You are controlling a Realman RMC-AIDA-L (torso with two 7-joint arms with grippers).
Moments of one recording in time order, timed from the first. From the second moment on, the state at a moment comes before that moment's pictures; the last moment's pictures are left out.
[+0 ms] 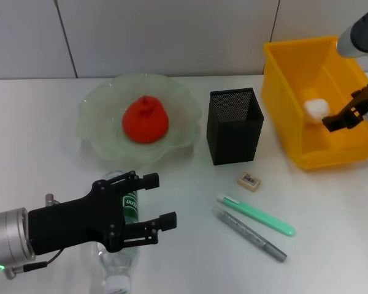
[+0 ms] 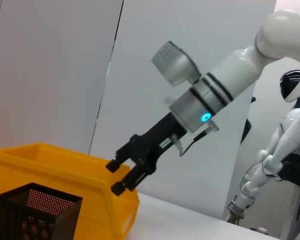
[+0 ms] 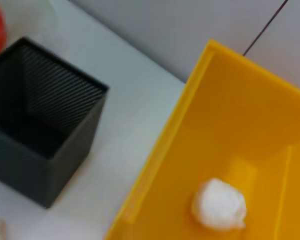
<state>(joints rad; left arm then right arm) -0.35 -2.02 1.23 0.53 1.37 1.60 -1.14 0.58 2.08 -1.30 -1.40 -2.89 -1.24 2.54</state>
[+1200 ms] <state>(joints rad) -0.31 -1.98 1.23 0.54 1.37 1.61 -1.15 0.90 2.08 -1.37 -1.11 -2.61 -1.58 2.43</state>
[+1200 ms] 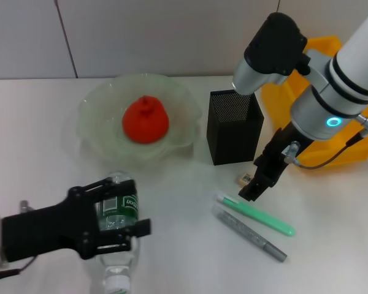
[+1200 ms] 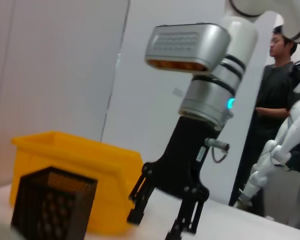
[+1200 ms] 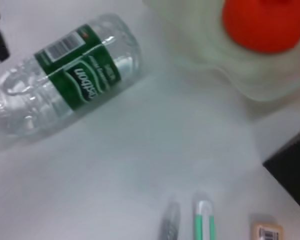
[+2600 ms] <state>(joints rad) 0.06 -2.07 1.02 1.31 1.68 1.61 -1.77 0.53 2.08 -1.37 -1.51 -2.47 -1.60 2.34</state>
